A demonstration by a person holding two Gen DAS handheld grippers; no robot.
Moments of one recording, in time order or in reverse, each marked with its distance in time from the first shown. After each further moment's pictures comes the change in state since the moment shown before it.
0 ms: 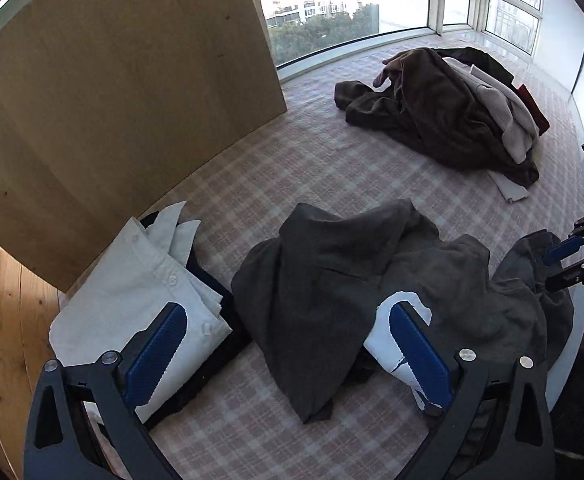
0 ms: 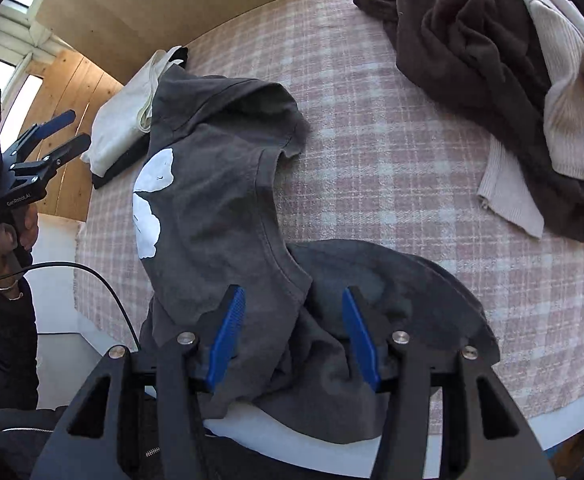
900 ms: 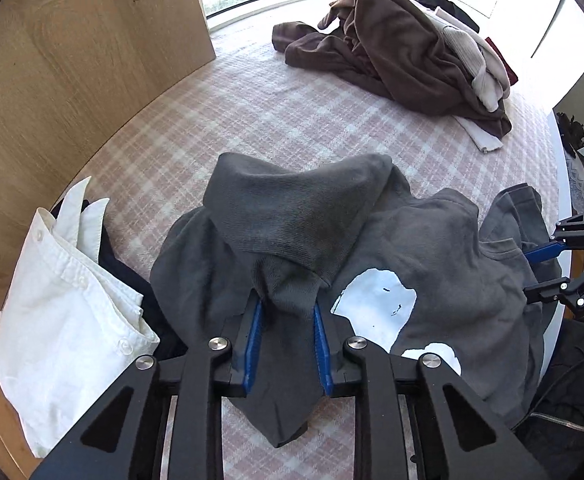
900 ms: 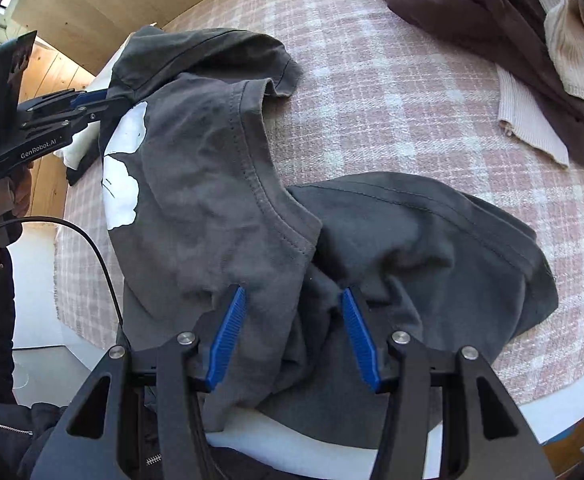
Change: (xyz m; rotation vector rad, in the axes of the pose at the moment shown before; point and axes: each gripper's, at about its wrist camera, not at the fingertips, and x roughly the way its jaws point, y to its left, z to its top) left arm 0.063 0.005 -0.005 0.015 0.149 -0.246; right arm 0.041 0.013 -0.030 0.035 0.004 -0.081
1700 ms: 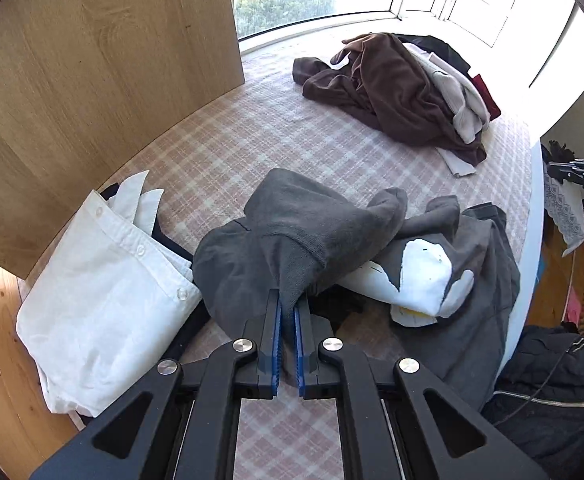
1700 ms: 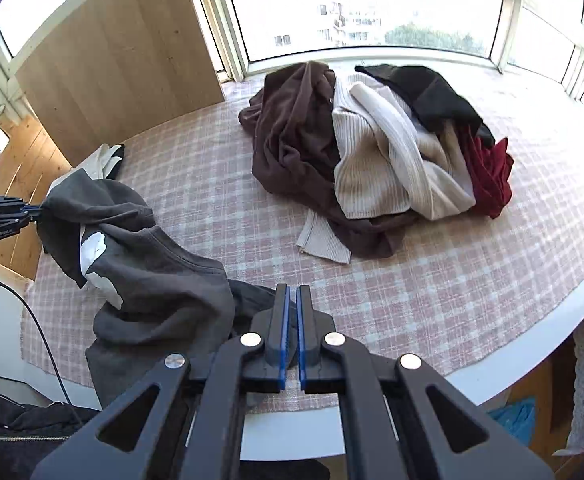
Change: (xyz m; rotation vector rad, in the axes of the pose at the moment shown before) left arm -0.067 0.016 -0.010 -0.055 -0.038 0.031; right arm -0.167 -0.063 -0.009 0.050 -0.307 -0.221
